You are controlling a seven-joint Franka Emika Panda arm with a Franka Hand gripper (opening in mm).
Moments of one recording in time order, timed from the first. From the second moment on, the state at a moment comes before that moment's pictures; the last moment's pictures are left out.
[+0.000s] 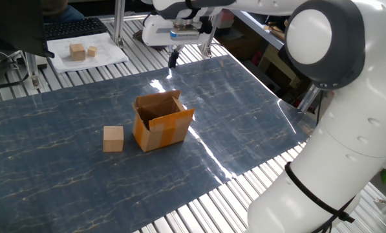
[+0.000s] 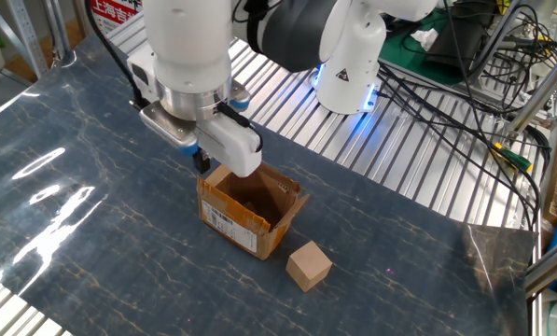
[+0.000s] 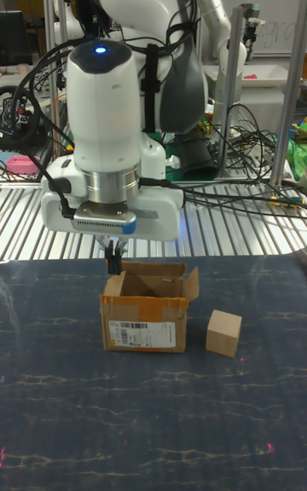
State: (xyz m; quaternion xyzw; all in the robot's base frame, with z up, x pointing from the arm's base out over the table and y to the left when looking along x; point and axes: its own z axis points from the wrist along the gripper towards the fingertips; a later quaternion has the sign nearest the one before) arm 0.570 -0.049 0.295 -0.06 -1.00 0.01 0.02
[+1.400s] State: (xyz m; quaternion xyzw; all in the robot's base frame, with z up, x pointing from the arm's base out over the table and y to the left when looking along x) arm 0.539 0.037 0.311 -0.10 -0.99 0.00 0.04
